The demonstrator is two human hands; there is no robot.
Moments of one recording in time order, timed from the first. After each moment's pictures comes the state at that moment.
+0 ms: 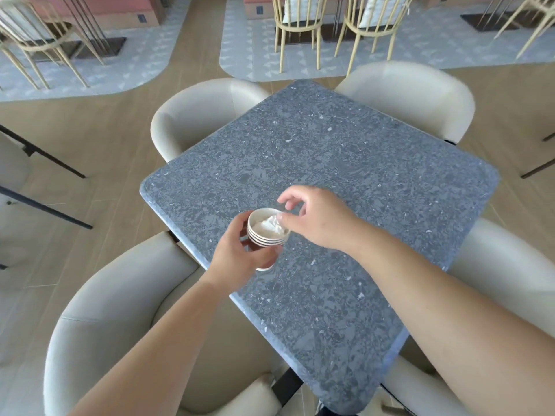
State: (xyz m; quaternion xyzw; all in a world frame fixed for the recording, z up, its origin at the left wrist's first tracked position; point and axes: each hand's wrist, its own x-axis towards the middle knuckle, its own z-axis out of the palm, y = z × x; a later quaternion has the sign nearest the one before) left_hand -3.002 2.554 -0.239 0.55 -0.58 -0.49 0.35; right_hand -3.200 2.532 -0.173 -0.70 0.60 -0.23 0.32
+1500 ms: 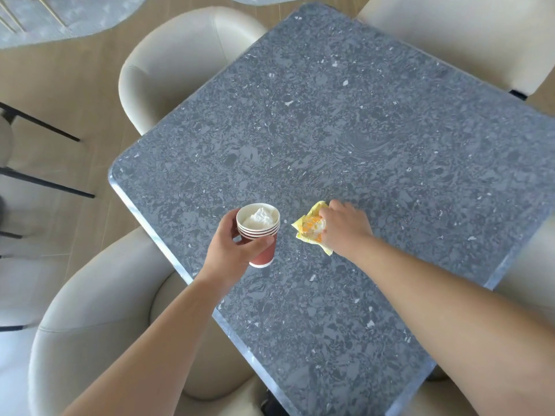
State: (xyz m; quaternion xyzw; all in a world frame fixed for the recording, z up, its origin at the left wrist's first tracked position) left_hand -3.039 2.461 -0.316 0.65 -0.45 -0.54 0.29; right_hand -3.283 2.426 -0.381 -0.72 0.67 0.08 0.17
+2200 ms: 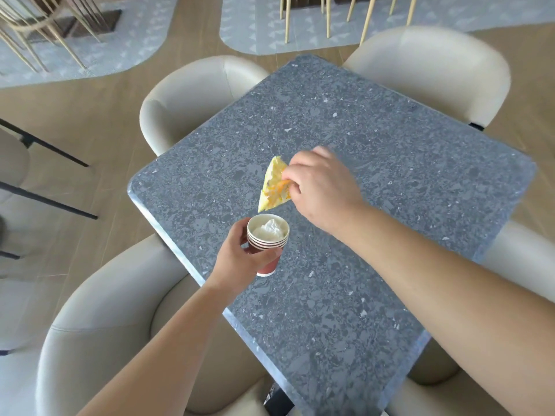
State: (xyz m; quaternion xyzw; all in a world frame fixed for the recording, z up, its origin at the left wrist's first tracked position) left_hand -3.038 2.505 -0.277 0.60 -0.51 -0.53 0.32; right_hand -3.235 2.449 -0.188 -0.81 0.53 -0.24 0.01
